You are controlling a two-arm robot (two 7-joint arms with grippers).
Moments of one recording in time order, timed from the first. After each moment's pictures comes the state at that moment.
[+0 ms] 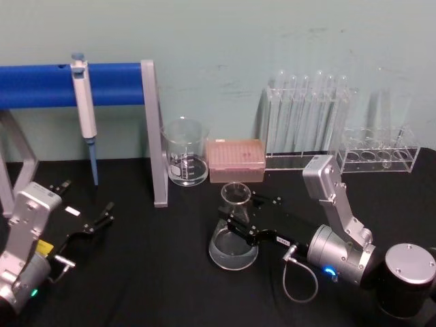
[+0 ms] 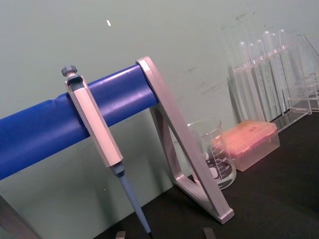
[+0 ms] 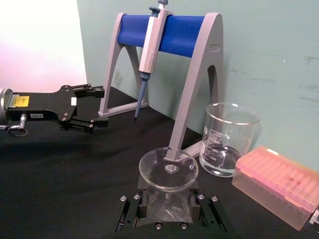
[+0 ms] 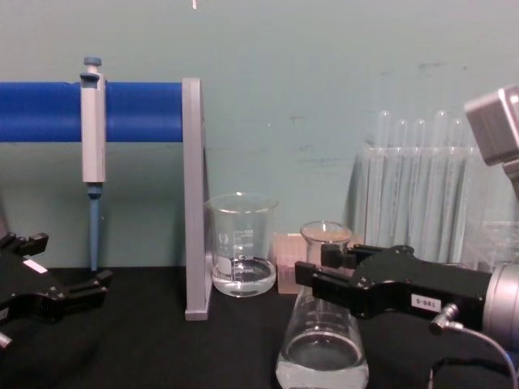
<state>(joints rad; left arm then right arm) -0.20 0.60 0.45 -1.41 -0.25 -0.12 0.03 0.37 0.35 -0.49 -1.28 0.36 -0.07 0.55</state>
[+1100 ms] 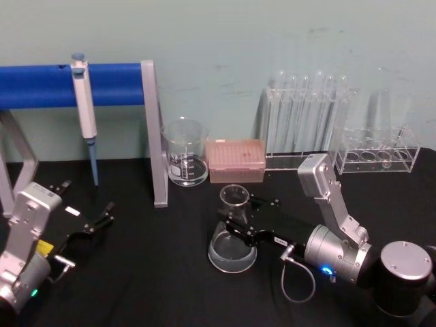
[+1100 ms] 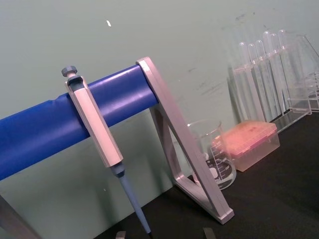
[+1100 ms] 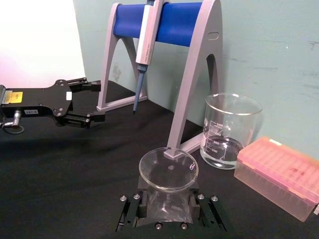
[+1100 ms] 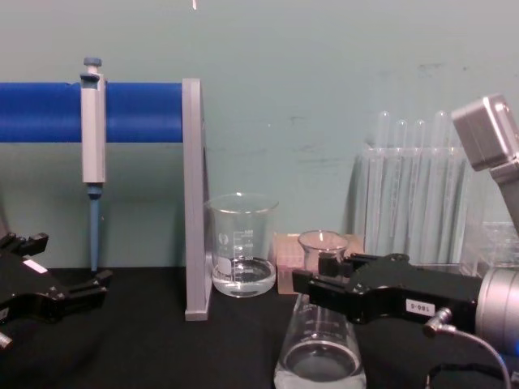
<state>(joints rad) -0.20 0.60 0.45 -1.41 -0.25 -0.12 0.03 0.39 0.34 -0.49 -1.26 0.36 -0.03 0.55</state>
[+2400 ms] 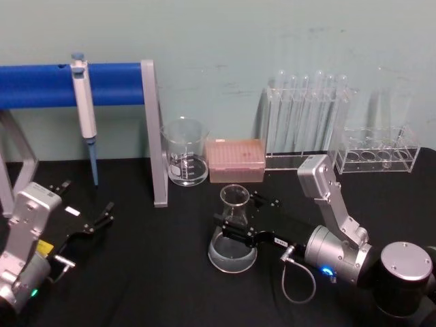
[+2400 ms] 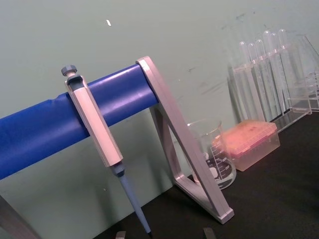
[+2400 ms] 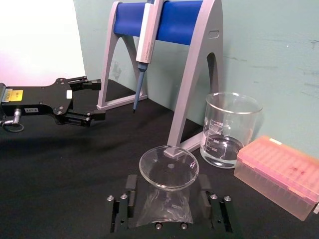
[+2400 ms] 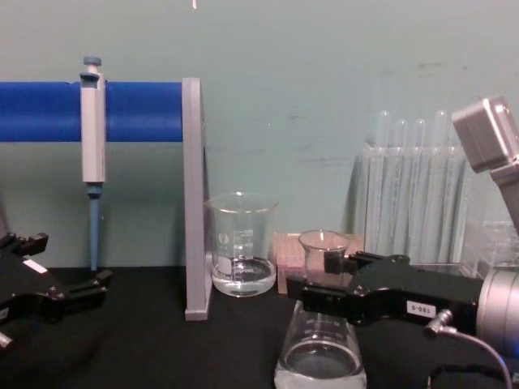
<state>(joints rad) -0.20 0.60 0.45 -1.41 -0.25 -0.12 0.03 0.39 0.34 -0.49 -1.26 0.36 -0.03 0.55</state>
